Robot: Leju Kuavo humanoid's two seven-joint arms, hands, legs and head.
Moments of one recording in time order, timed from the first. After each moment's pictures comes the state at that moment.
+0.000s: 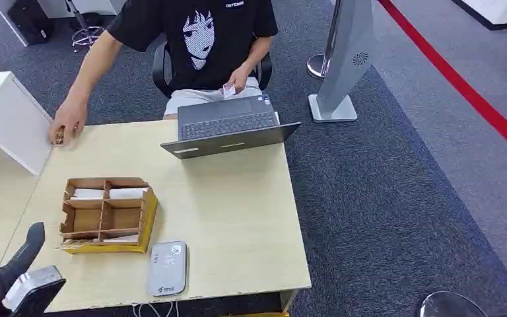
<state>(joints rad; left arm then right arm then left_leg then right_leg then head) 0.16 -0.24 0.19 -2.04 -0.77 0.29 -0.57 -0.09 0.14 -1.22 -0.23 0.44 -0.35 -0.09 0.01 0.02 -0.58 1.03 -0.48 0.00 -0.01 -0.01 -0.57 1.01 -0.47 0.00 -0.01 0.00</state>
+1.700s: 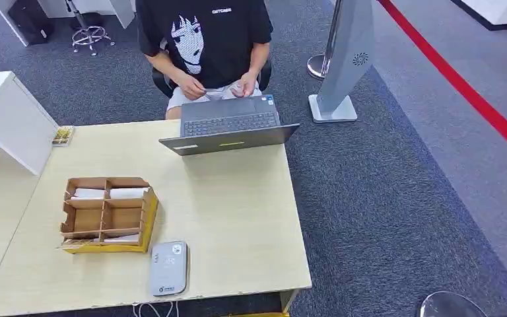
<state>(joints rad) -0.06 -0.12 1.21 -0.34 -0.34 -0.09 -0.38 -0.08 0.17 -1.19 -0.24 0.68 -0.19 -0.14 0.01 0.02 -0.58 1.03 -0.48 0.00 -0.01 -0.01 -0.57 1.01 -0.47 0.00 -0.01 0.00</state>
